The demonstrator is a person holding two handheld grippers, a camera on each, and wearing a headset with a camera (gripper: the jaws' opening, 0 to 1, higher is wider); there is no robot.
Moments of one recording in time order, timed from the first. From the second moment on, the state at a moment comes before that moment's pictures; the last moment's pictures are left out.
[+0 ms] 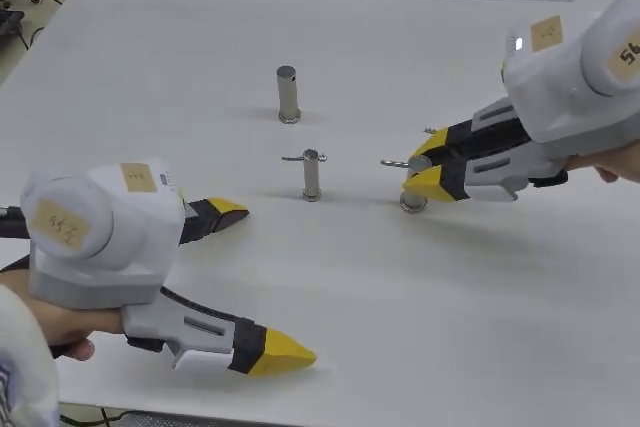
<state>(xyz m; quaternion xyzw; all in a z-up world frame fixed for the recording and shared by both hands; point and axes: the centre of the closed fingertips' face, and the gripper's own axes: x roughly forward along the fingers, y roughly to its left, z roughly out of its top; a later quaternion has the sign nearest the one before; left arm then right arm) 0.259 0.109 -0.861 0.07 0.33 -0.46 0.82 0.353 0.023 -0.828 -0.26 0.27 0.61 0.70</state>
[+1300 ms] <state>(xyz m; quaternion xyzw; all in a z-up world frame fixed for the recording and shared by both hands) 0.273 0.127 -0.851 0.09 0.33 -0.44 0.83 0.348 0.019 -0.813 -0.22 0.26 0.61 0.72</state>
